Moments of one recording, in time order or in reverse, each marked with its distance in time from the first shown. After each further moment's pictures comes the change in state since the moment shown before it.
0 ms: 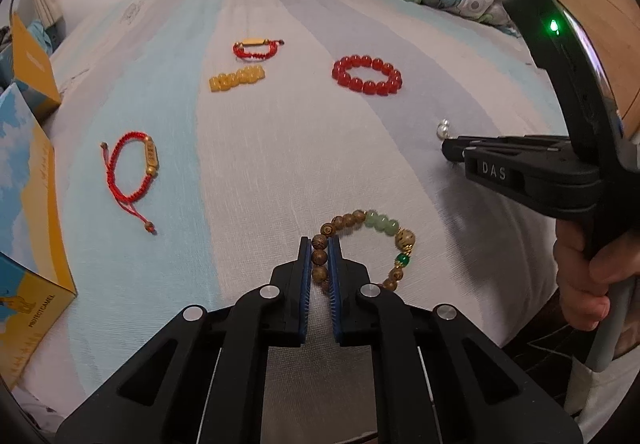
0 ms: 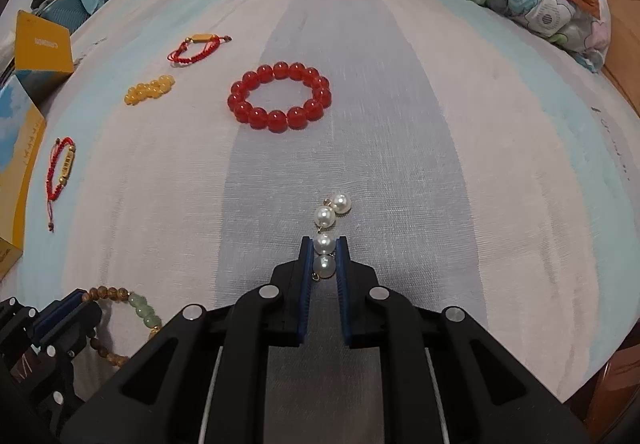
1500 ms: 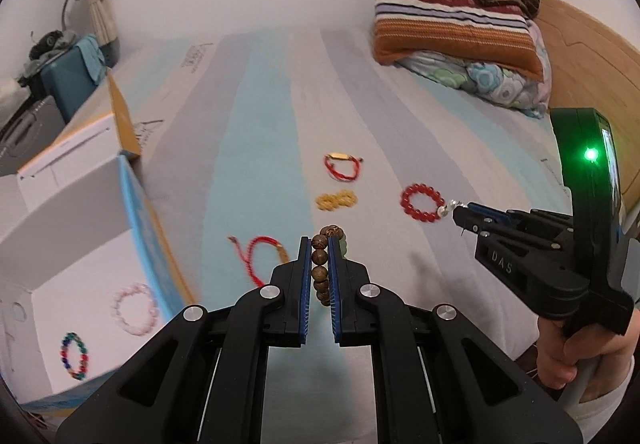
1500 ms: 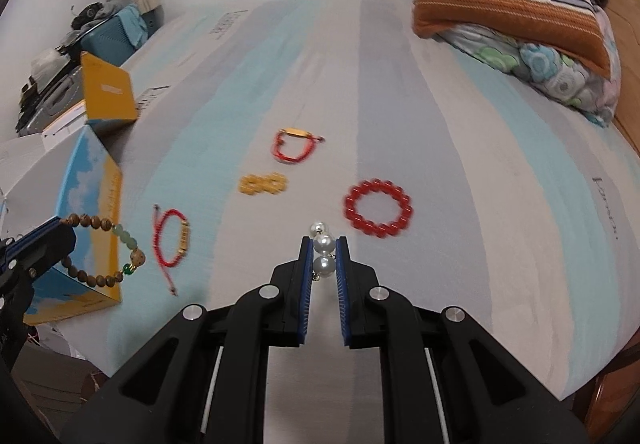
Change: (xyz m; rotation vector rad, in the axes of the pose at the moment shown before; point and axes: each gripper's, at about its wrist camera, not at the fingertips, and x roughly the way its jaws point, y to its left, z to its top) left arm -0.129 0.082 0.066 -0.108 -0.170 0.089; right arm -0.099 0.085 0.056 -0.070 -0.140 0.081
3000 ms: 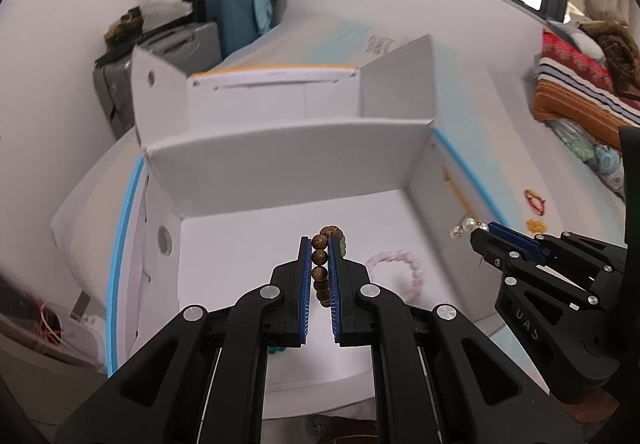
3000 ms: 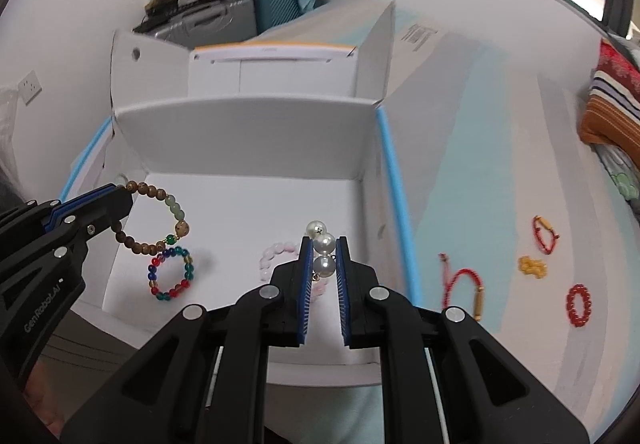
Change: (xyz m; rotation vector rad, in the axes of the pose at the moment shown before) left arm -0.073 0.255 -0.079 -0.352 -0.001 0.312; right arm 0.001 0.313 -0.004 -0.393 -0.009 0.230
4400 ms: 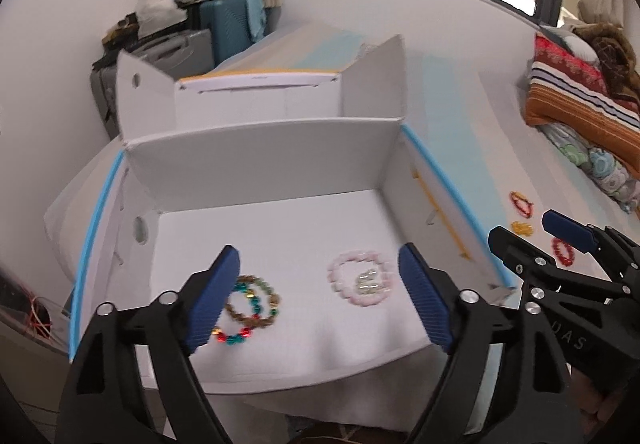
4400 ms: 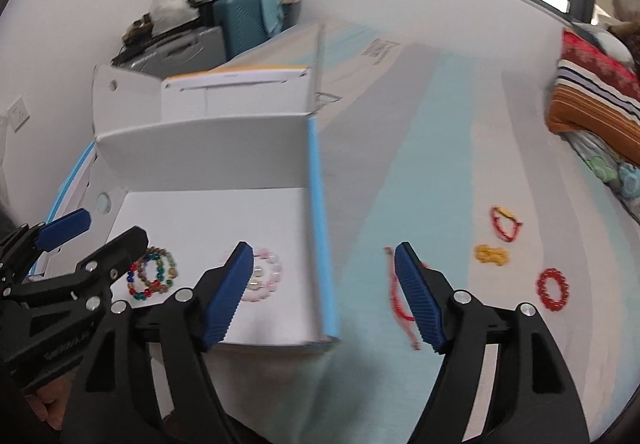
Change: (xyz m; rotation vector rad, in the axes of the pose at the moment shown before) left arm -0.012 -0.050 -0.010 0.005 -0.052 -0.024; right arm -0.050 -0.070 -0.022 0.103 -0.117 -0.076
